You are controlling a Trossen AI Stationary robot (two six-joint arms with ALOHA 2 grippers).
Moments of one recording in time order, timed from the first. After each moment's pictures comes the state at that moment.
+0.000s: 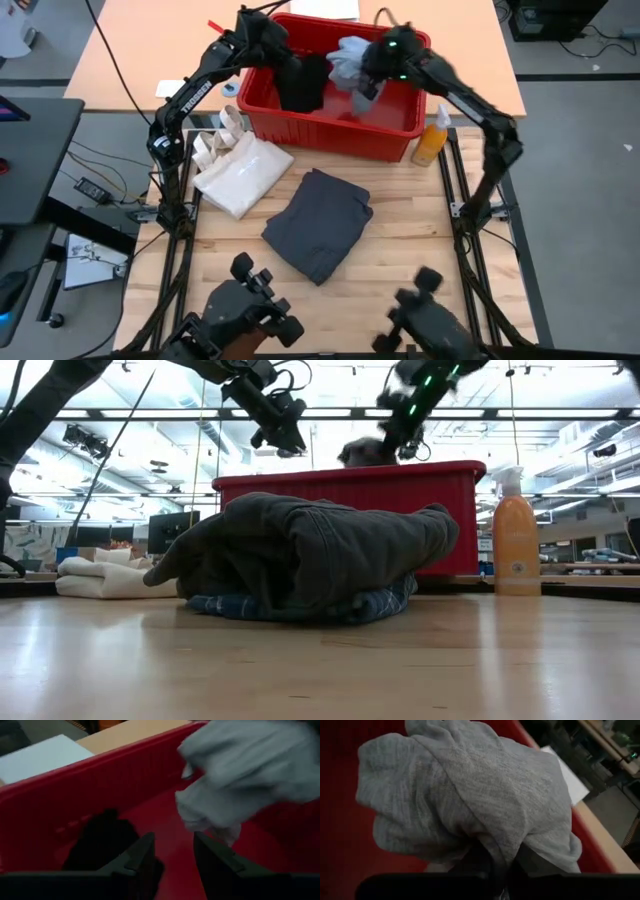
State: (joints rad) left arm 0.88 1.94 2.18 -0.71 0.17 0.06; right arm -0.83 1.74 1.86 -0.66 0.06 -0.45
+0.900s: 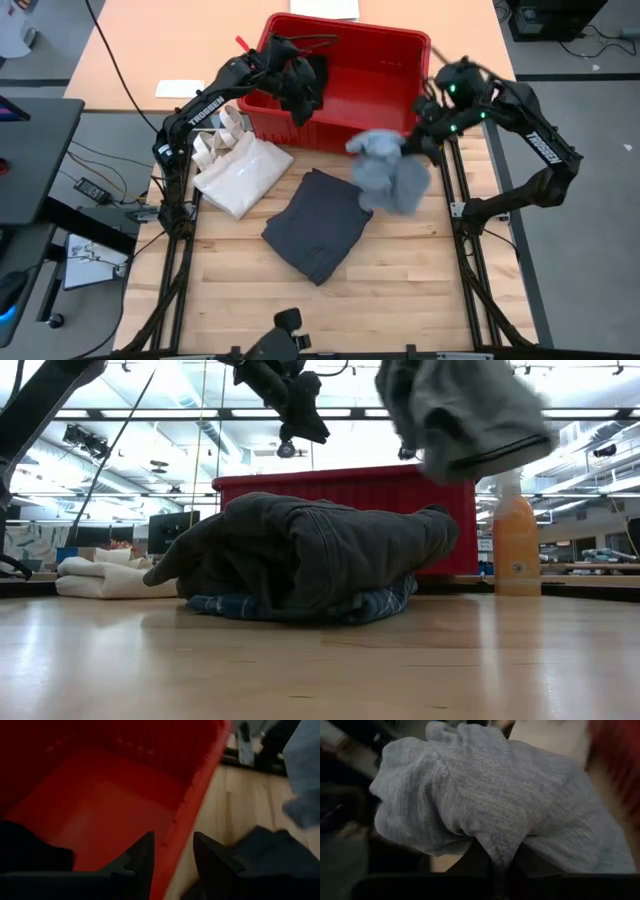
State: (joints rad) left arm 0.67 1.92 2.18 -0.97 0.36 0.27; right arm -0.49 1.32 1.86 -1.32 -0.59 0.19
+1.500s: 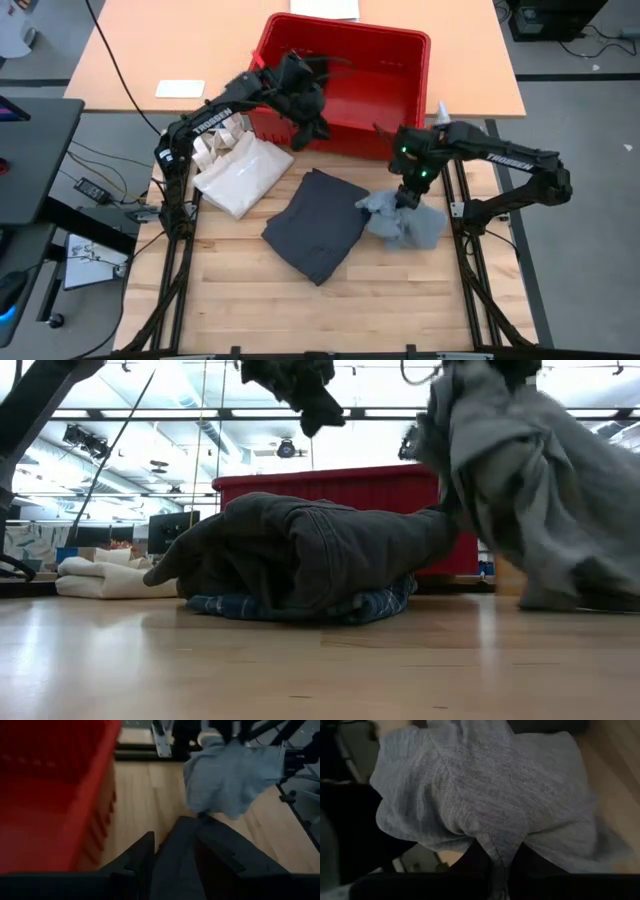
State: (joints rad) left arm 0.55 1.90 2.09 -0.97 0.61 0.39; right arm -0.31 1.28 1.32 -1.31 -0.49 0.40
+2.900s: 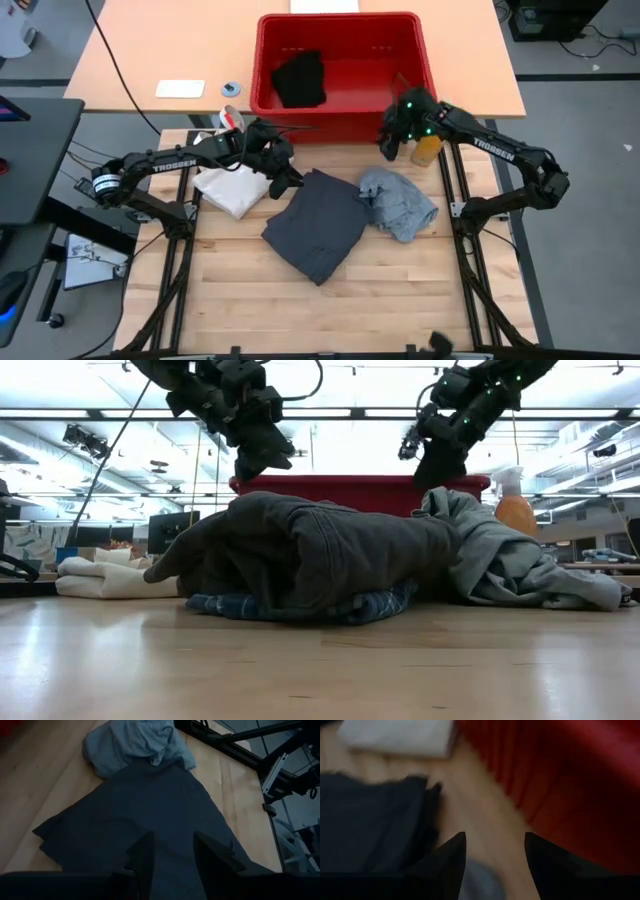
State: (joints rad) left arm 0.43 1.38 1.06 -0.36 0.50 -0.13; right arm -0.78 1.32 1.11 -0.57 -0.24 -0.13
